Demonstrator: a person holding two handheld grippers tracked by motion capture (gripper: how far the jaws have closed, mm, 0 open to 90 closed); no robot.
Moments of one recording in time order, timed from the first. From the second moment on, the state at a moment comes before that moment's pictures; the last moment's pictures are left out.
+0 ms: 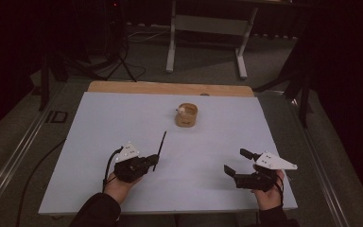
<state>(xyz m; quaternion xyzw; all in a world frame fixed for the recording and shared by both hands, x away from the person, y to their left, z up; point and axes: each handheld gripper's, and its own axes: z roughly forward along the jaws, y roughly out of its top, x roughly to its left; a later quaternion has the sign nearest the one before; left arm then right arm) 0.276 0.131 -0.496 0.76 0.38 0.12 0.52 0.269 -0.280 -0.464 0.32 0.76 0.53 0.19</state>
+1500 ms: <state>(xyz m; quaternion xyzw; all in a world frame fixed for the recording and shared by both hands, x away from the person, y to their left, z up) 0.285 0.136 -0.491 0.76 0.39 0.12 0.51 0.268 -0.230 -0.395 0.33 0.77 0.50 0.24</state>
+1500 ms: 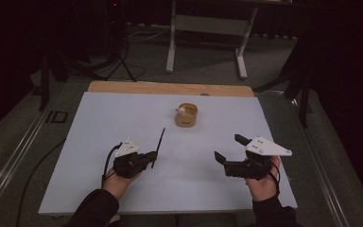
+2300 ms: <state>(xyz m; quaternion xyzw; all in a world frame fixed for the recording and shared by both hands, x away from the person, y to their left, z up) 0.285 0.132 -0.496 0.75 0.40 0.13 0.51 0.274 -0.149 -0.385 0.34 0.75 0.51 0.24</state>
